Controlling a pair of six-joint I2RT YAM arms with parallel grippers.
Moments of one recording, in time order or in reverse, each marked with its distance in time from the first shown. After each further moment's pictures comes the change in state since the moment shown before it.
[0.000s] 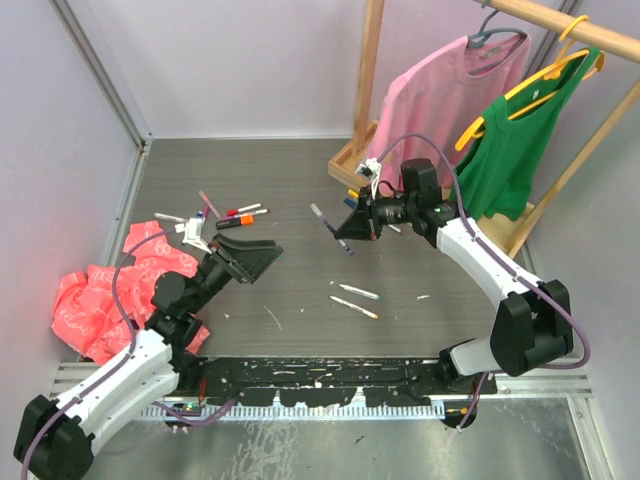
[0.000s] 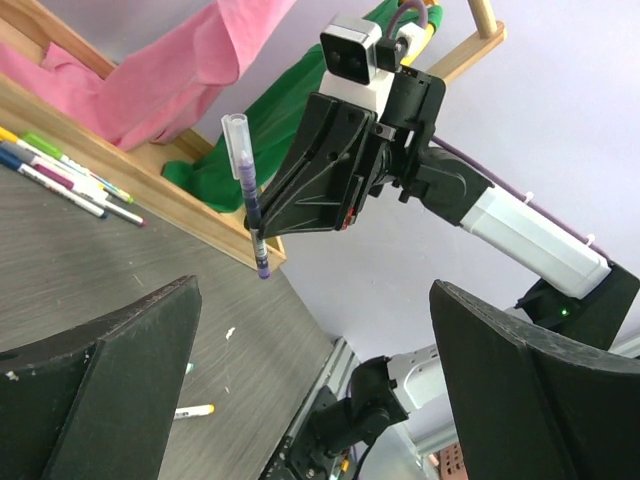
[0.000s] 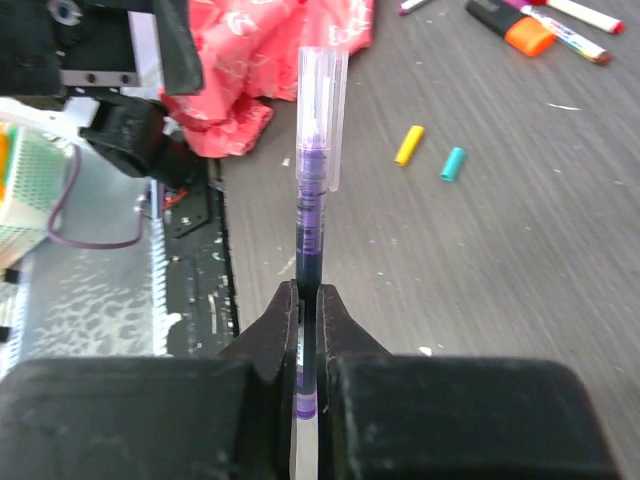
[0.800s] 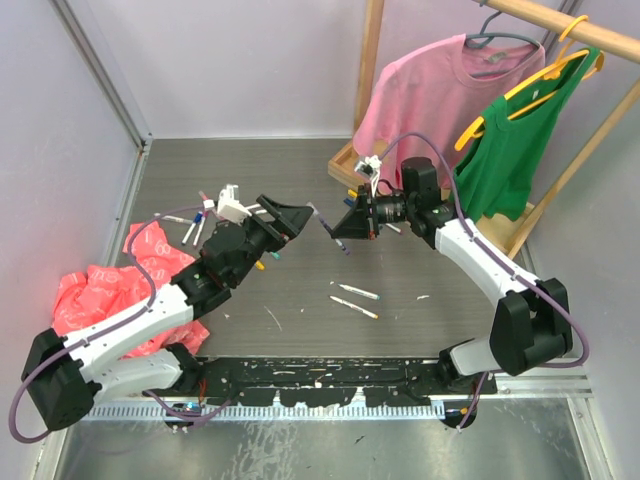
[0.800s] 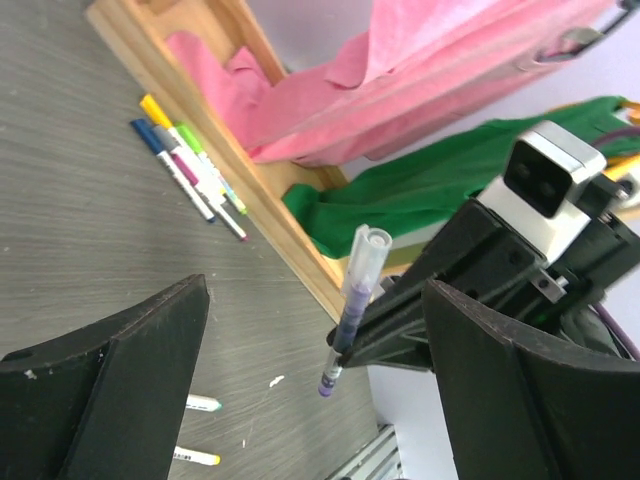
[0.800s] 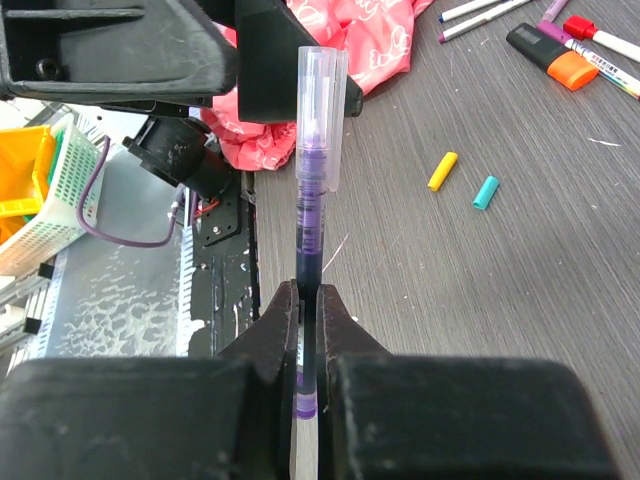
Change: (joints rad) left arm -0.290 0.382 0.441 -0.424 -0.591 -0.028; right arm 0.000 0.004 -0.032 0.150 -0.119 0.117
